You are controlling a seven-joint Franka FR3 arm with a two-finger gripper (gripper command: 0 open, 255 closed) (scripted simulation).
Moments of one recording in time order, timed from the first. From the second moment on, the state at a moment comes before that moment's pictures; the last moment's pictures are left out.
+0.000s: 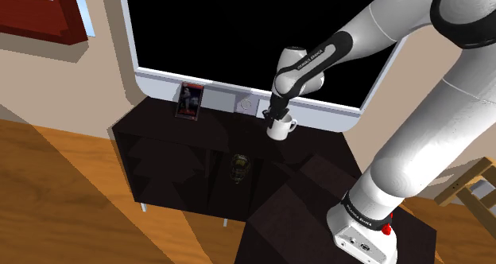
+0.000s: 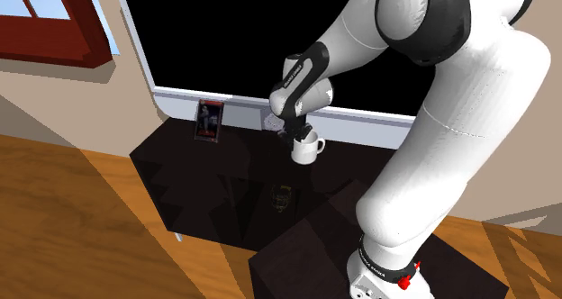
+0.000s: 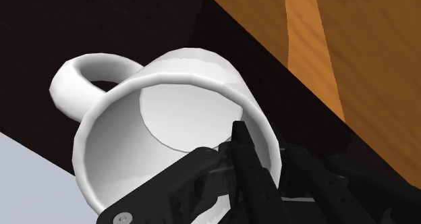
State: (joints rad) arm -0.09 -0.06 -0.11 -2.58 -0.04 2.55 0.10
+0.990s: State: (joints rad) arm -0.09 -0.22 -0.10 -2.51 -0.05 2.33 0.11
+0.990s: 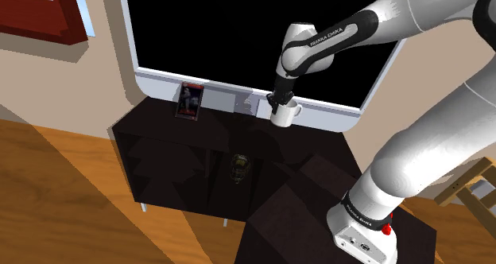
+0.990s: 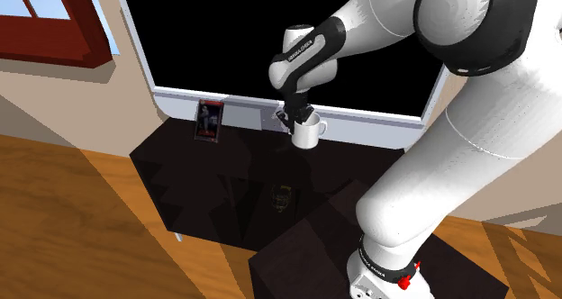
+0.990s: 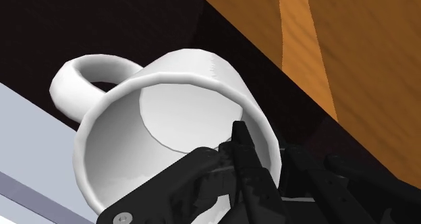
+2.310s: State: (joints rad) arm -0.05 -0.17 -0.05 -2.24 -0.03 2.10 0.19
